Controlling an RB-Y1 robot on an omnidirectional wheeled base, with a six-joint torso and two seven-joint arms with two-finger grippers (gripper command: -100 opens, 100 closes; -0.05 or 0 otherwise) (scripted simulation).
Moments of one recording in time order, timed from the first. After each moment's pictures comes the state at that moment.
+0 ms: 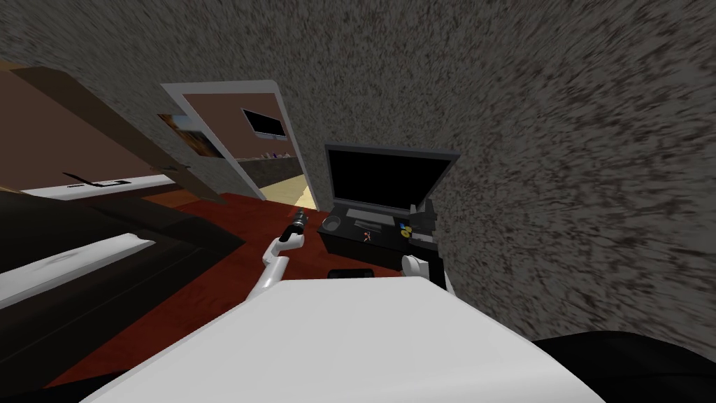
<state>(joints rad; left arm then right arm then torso) -0.04 0.19 0.25 -1.44 0.03 0.09 0.16 0.50 0.03 -0.06 -2.27 -0.06 -0.40 -0.02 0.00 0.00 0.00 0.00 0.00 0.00</state>
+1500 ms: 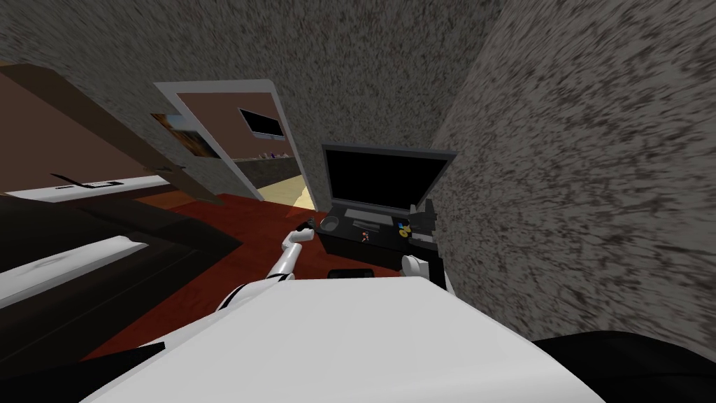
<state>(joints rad) -0.29 0.17 0.27 -1.02 0.00 0.36 0.23 0.50 0.03 -0.06 -2.27 -0.06 -0.40 -0.02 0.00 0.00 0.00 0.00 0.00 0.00</state>
